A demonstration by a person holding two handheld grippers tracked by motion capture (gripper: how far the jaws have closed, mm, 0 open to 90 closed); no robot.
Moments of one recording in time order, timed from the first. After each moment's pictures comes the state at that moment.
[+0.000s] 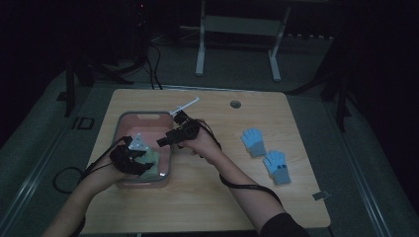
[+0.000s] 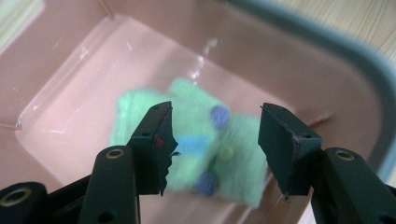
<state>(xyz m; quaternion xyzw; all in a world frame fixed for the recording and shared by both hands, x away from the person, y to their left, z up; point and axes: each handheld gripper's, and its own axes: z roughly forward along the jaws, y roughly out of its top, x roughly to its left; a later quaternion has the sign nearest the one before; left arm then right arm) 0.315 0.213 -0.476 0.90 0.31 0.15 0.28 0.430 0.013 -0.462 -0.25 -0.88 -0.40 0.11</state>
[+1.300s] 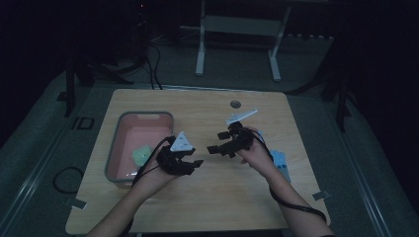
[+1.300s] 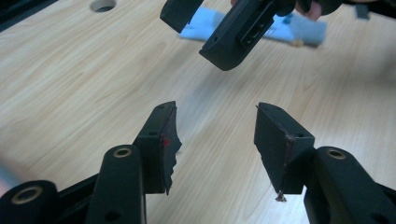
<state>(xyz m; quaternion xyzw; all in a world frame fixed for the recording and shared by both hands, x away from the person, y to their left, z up) 0.306 0.086 -0.454 0.86 0.28 0.13 0.41 0.406 -0.144 -0.459 -0.27 -0.87 -0.42 0.03</state>
